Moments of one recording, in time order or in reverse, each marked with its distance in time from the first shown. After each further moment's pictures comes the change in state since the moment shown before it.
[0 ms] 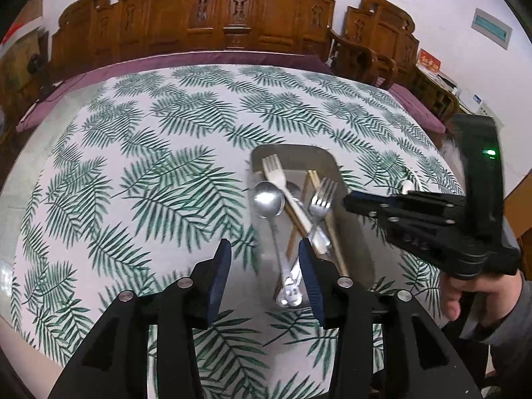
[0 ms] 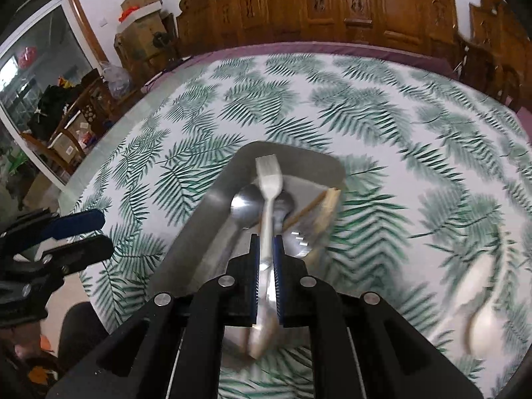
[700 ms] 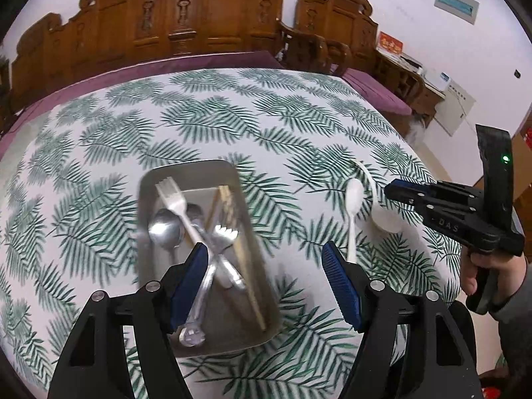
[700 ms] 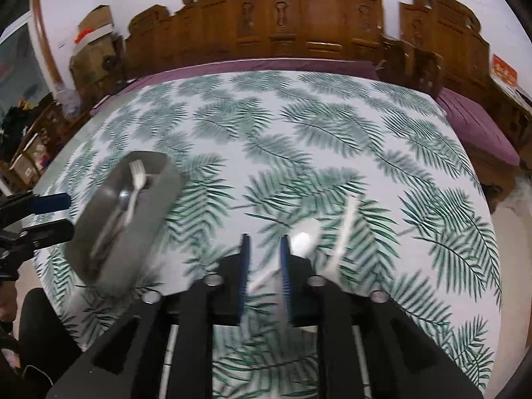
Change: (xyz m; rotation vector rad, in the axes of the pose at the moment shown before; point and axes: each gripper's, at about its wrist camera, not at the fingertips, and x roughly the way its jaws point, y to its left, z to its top) left arm 0.041 -0.098 0.022 0.116 0.008 -0.107; right arm -0.079 -0.148 -0.049 0.095 -0.068 -0.215
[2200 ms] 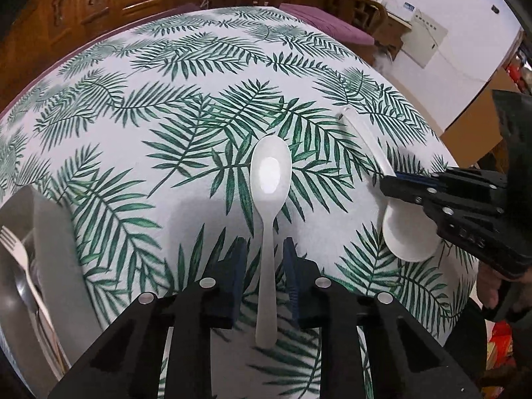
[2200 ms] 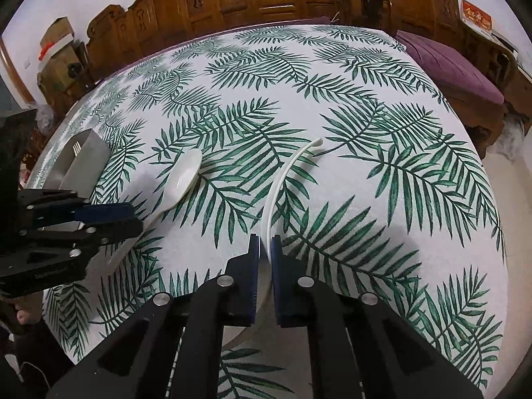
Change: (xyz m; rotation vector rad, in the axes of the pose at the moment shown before) left arm 0.147 -0.115 0.019 0.196 0.225 -0.108; right arm 0.020 -0.094 -0.055 0.142 0.108 -0.025
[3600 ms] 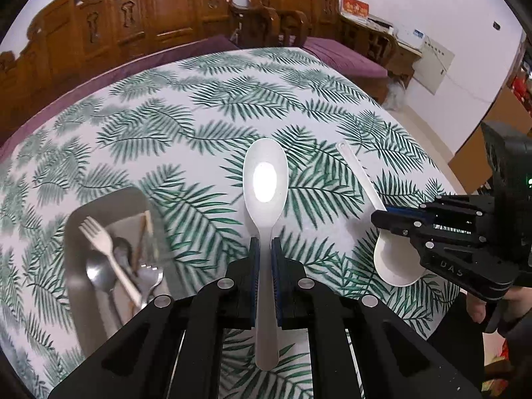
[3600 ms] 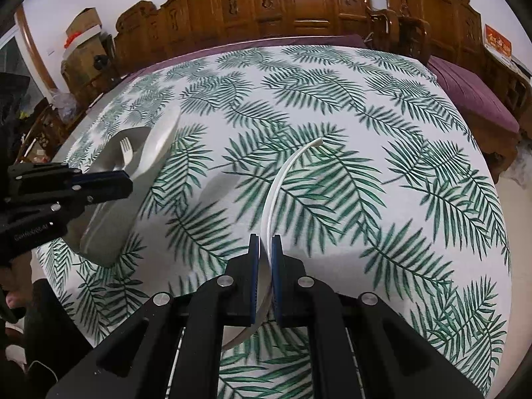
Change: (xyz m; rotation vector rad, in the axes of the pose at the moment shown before) left arm -0.099 0.031 -0.023 -0.040 -0.135 0.090; right arm -0.027 0.075 0.007 -0.088 -0.037 0.059
